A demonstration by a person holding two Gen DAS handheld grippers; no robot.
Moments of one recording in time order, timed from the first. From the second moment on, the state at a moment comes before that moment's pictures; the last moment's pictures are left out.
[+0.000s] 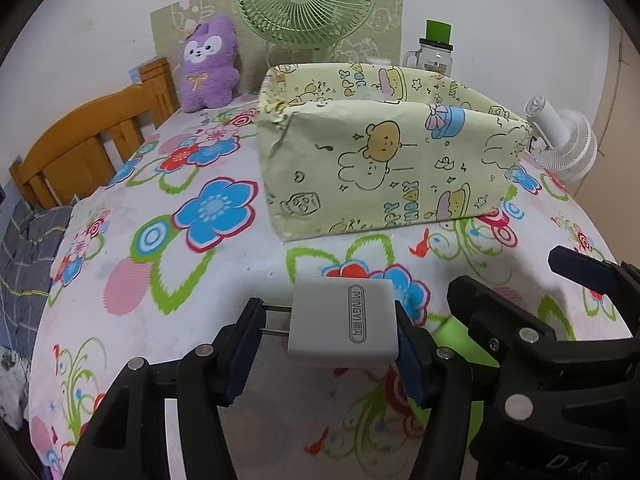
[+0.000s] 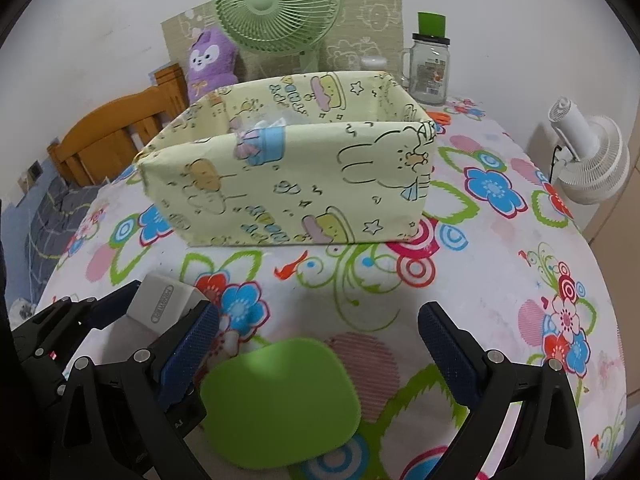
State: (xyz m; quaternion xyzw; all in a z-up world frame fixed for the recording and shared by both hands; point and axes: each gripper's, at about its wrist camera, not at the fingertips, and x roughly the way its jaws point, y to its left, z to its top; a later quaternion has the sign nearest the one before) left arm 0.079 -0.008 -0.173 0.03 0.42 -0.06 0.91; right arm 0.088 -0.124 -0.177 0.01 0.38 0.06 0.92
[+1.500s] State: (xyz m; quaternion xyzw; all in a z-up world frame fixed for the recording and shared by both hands) left arm 0.012 0.010 -0.186 0.08 0.41 -0.02 0.91; right arm 0.066 -0.102 -0.212 -0.05 0.45 0.11 0.88
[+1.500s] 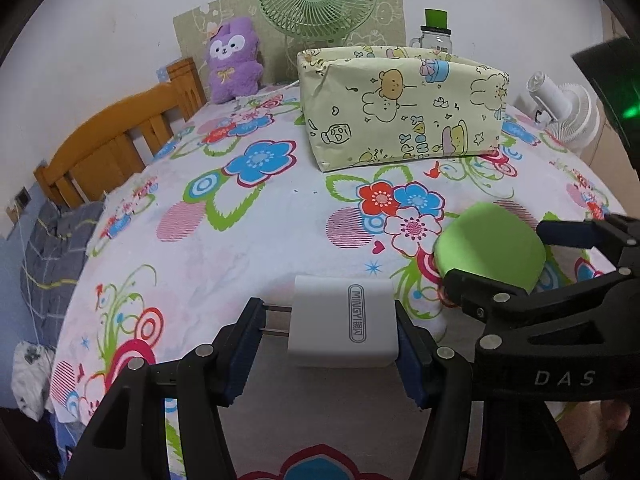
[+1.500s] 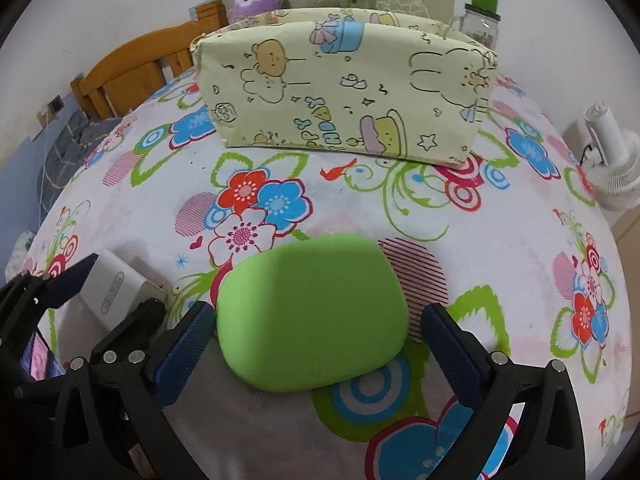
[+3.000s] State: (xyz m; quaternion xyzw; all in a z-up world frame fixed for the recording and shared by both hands) left arm 0.048 -0.025 -0.184 0.10 0.43 -0.05 0.90; right arm 0.090 -0.140 -0.211 -0.15 0.45 0.23 0.85
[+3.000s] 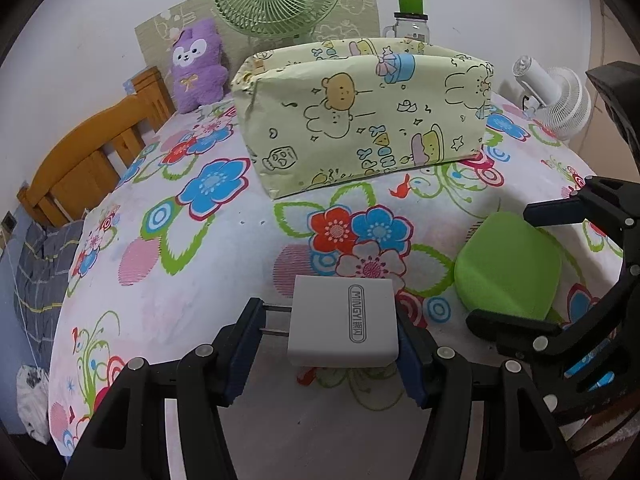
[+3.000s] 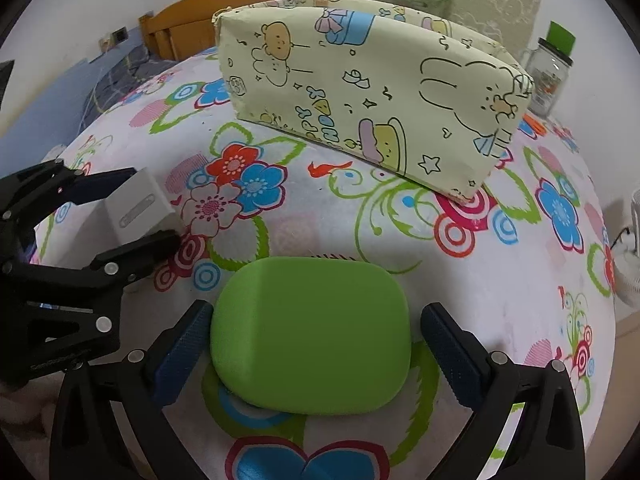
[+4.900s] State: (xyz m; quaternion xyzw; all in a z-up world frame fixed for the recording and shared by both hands) left arm 0.034 -0.043 -0.161 0.09 0.40 -0.06 0.91; right arm 0.055 -0.149 -0.168 -0.05 0.42 0.09 0.90
